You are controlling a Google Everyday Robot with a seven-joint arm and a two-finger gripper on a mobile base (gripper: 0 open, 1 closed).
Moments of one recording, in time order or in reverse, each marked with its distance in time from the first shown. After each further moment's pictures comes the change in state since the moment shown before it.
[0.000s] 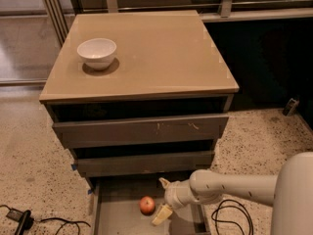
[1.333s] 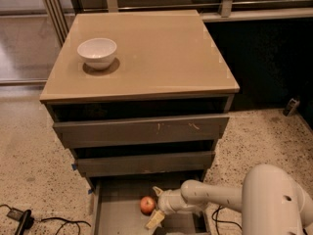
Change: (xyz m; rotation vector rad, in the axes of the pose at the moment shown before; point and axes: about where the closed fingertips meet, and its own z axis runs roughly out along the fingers) arm 0.065 -0.022 0.109 -0.035 -0.060 0.036
